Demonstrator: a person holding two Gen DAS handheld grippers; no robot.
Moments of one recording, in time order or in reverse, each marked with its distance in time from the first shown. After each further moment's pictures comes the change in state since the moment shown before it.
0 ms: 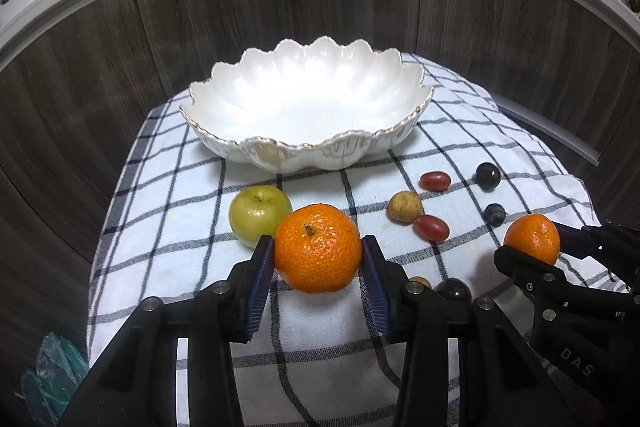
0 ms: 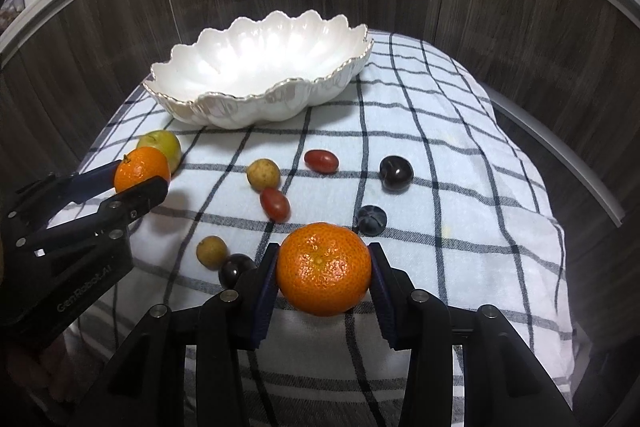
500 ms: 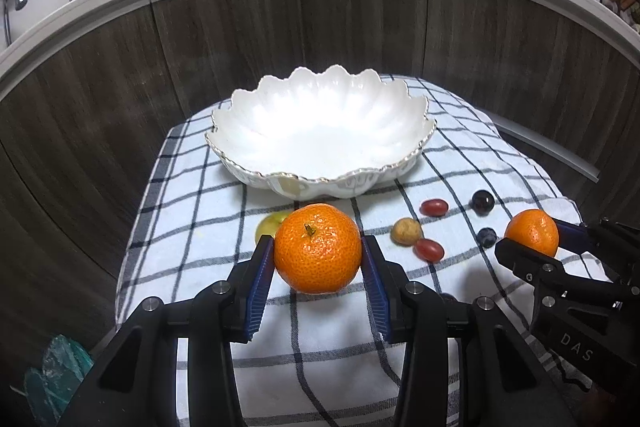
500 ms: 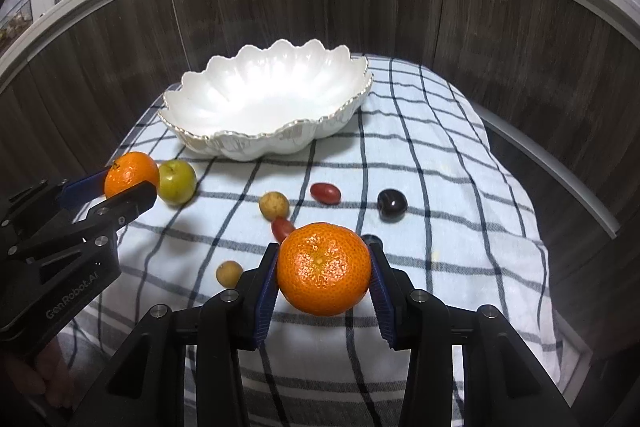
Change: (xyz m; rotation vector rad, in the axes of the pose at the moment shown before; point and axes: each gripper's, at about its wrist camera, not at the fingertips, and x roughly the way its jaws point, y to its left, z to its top) left arm -0.030 0.009 0.016 -0.017 -0.047 0.028; right arm -0.023 0.002 0.017 -0.004 -0.059 0.007
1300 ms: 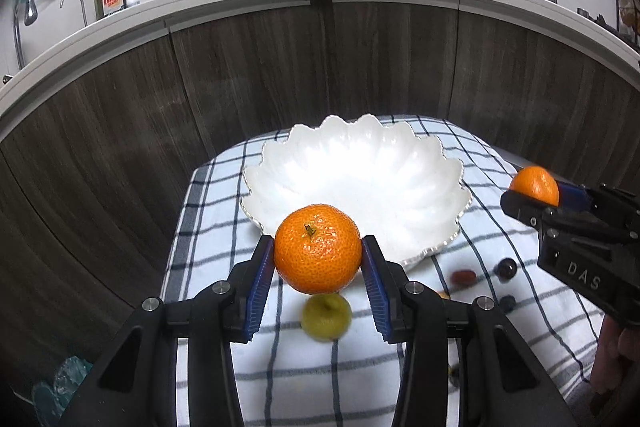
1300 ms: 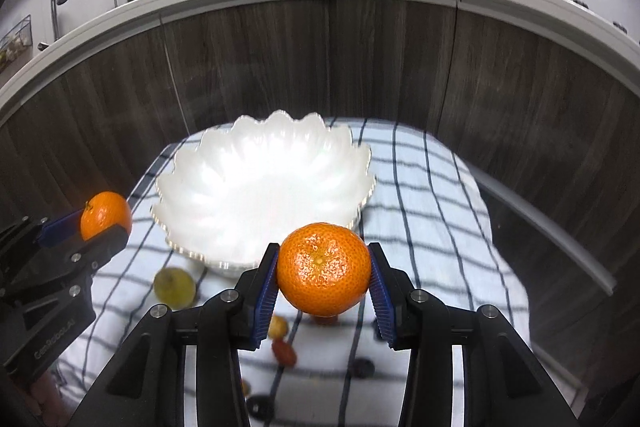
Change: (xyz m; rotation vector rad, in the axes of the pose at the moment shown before) left arm 0.002 0.036 0.064 -0.027 -0.060 0.048; right arm 0.007 0.000 0.090 -0.016 -0.131 -0.006
